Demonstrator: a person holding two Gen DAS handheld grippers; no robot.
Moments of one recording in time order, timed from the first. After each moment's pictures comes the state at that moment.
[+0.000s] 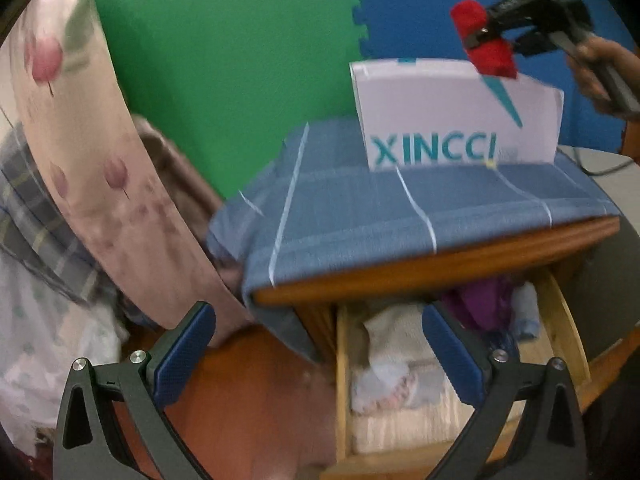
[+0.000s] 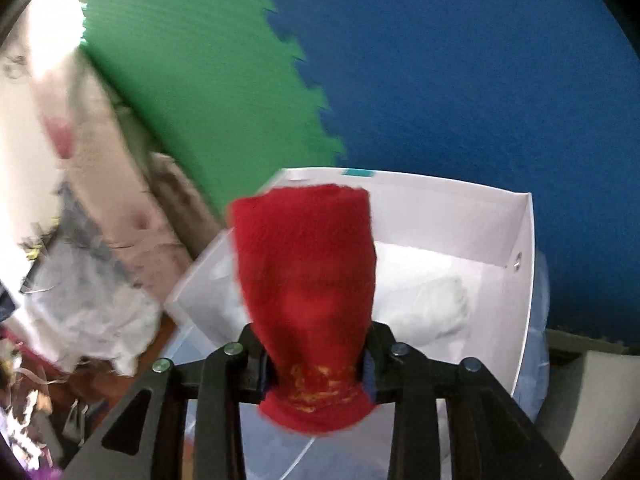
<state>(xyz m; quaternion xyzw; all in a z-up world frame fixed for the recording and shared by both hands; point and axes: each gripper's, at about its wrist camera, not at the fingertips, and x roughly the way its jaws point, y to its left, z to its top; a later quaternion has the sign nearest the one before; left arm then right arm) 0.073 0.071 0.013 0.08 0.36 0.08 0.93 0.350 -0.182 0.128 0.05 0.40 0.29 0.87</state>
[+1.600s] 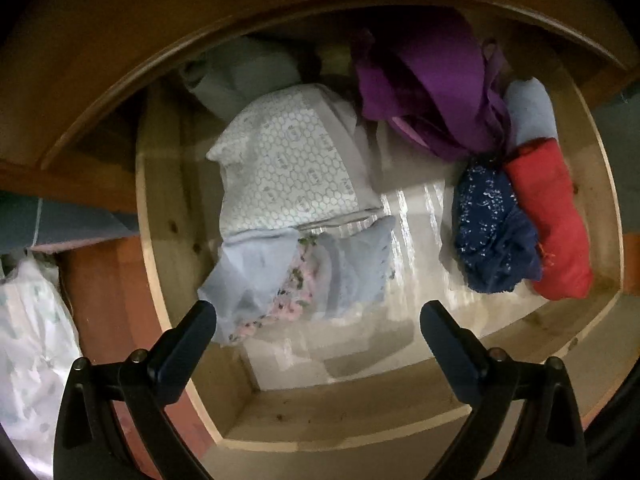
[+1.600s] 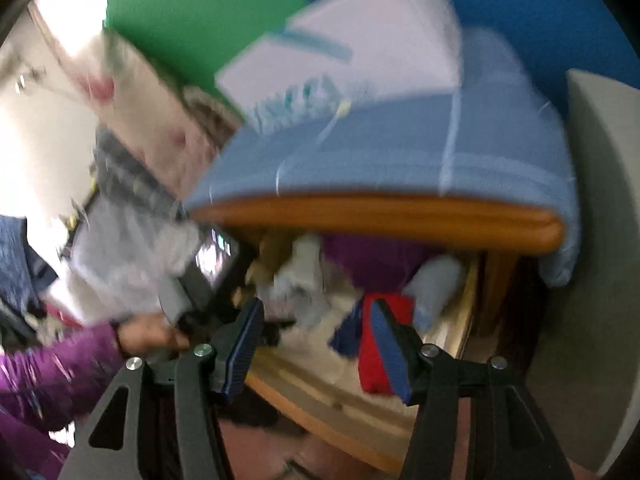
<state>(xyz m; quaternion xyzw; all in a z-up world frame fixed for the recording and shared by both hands) 0.156 0.002 -0.177 0.12 0.67 -0.02 0.73 0.114 -0.260 -0.046 0.12 0.47 0.35 0.80</state>
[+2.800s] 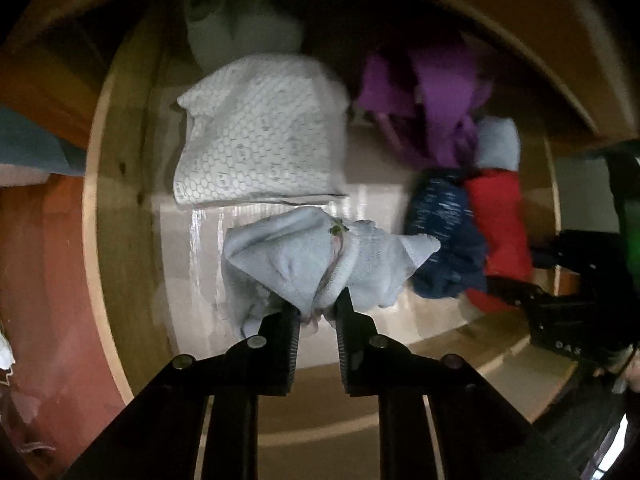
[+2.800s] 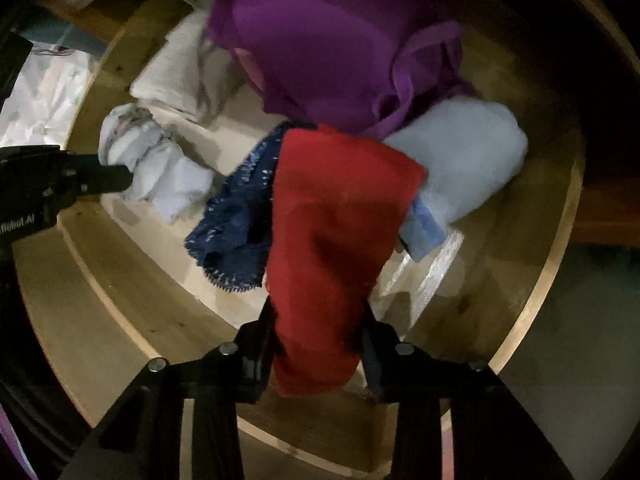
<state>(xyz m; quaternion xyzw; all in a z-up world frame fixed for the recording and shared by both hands) 0.144 0.056 -0.203 -0.07 0.68 -0.08 0.73 0.153 -0.158 -0.209 -0.13 0.68 0.26 0.67</state>
